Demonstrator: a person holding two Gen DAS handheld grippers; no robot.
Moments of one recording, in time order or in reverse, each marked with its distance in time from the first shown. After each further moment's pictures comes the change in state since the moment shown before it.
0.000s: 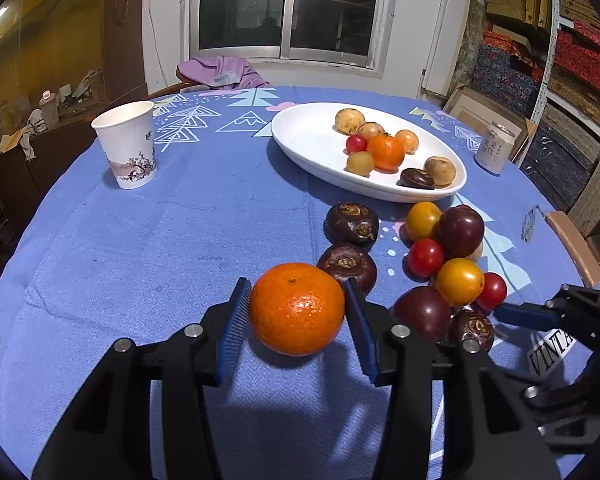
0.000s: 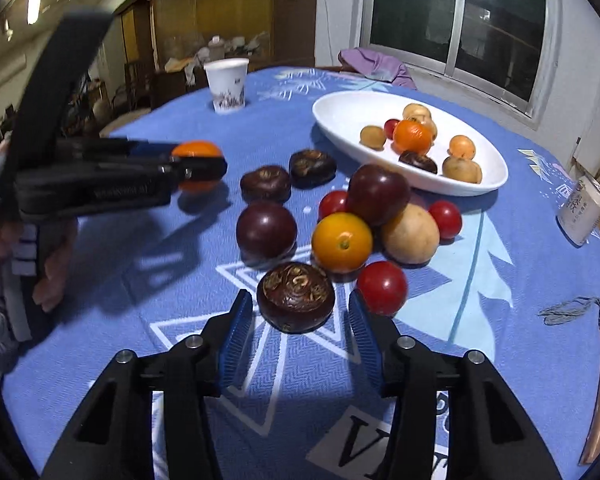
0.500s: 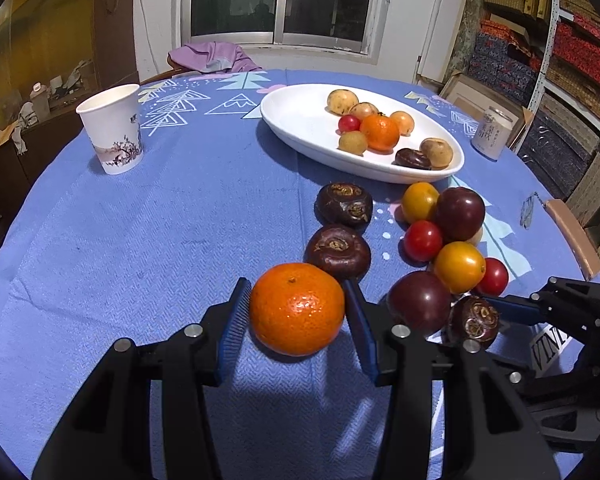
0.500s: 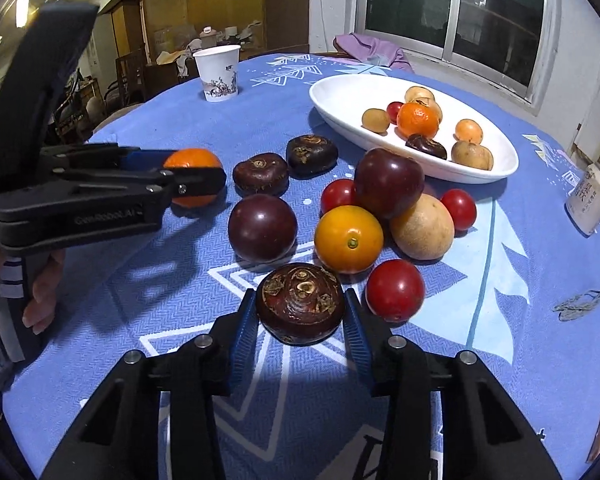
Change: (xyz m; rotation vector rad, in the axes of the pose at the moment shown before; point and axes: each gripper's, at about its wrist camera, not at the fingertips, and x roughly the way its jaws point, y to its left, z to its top) left arm 0.011 -0.003 -0.004 0.000 0.050 -0.023; right arm 0.009 -0.002 0.004 0.045 0.029 0.012
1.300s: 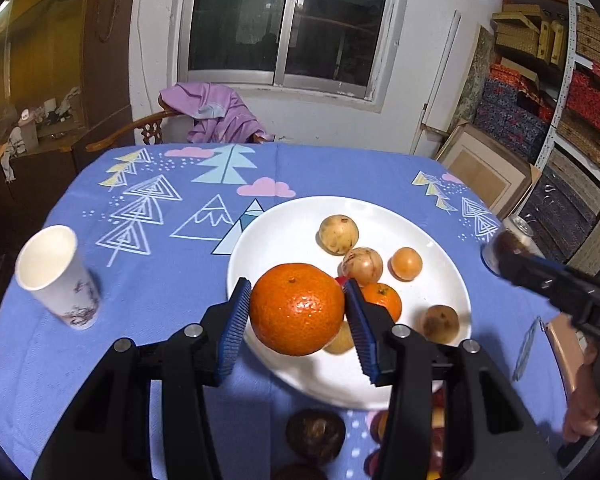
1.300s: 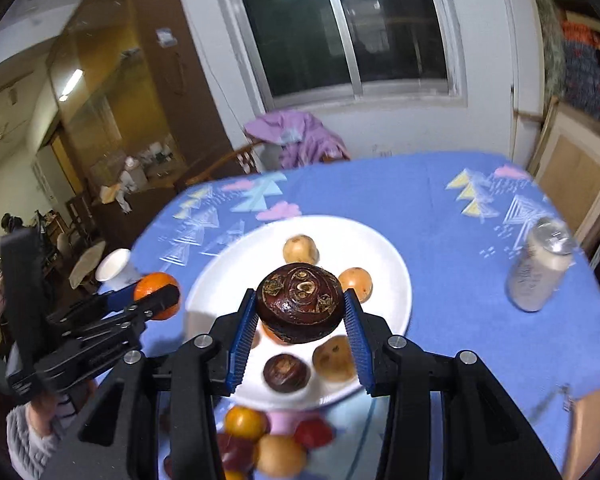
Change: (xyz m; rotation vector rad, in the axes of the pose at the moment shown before) left arm 0.054 -0.014 0.163 -0.053 -0.104 -0.019; right arm -0.014 -0.160 0.140 0.380 -0.206 -0.034
